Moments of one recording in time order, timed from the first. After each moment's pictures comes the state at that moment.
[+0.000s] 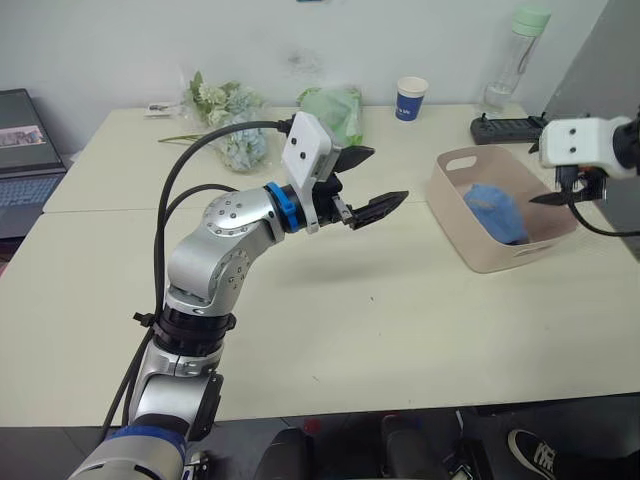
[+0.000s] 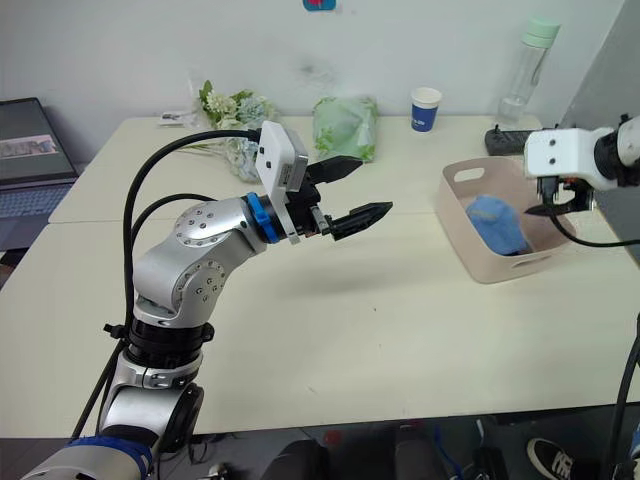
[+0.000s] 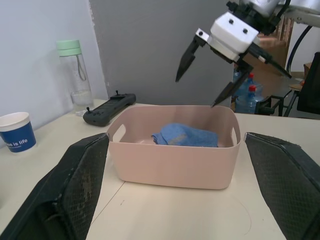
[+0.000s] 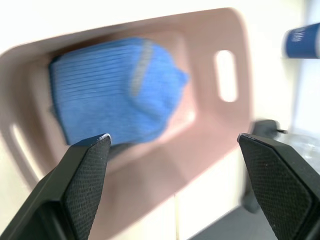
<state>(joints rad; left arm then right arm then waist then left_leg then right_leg) -0.77 0.35 -0.09 -0.21 -0.46 0.60 -0.69 -1.28 -1.00 0.33 0.82 -0.31 -0.23 1.32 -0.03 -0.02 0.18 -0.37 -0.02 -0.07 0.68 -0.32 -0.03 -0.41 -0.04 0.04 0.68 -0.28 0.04</state>
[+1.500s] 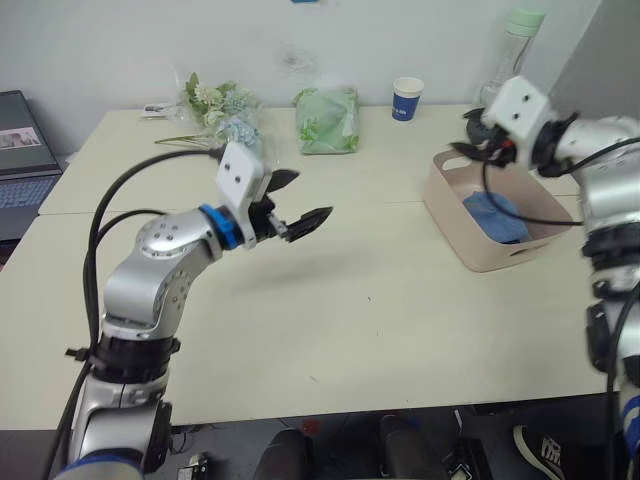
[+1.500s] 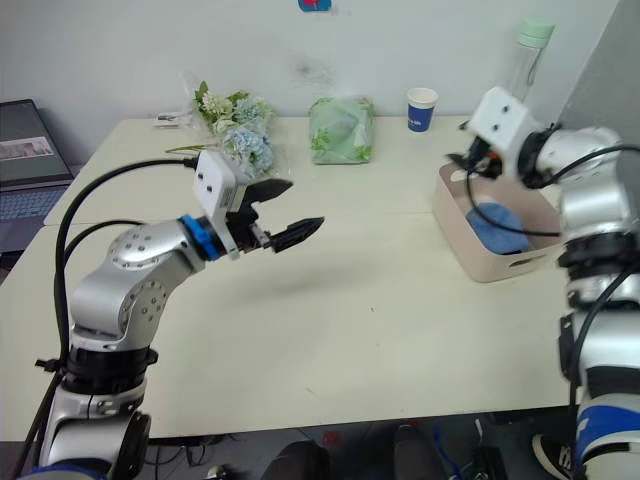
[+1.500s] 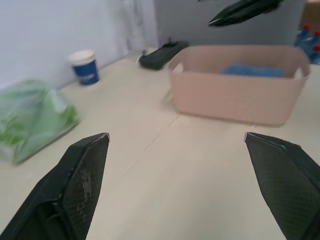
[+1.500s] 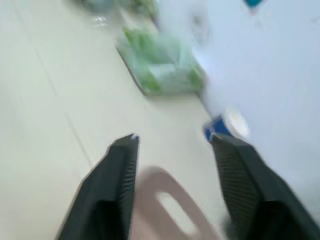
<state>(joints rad) -0.50 0.56 0.06 -0.25 -0.42 0.58 -0.67 -0.98 -0.62 0.05 0.37 -0.02 0.16 0.93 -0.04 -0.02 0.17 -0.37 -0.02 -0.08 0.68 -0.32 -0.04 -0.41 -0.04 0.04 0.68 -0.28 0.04</state>
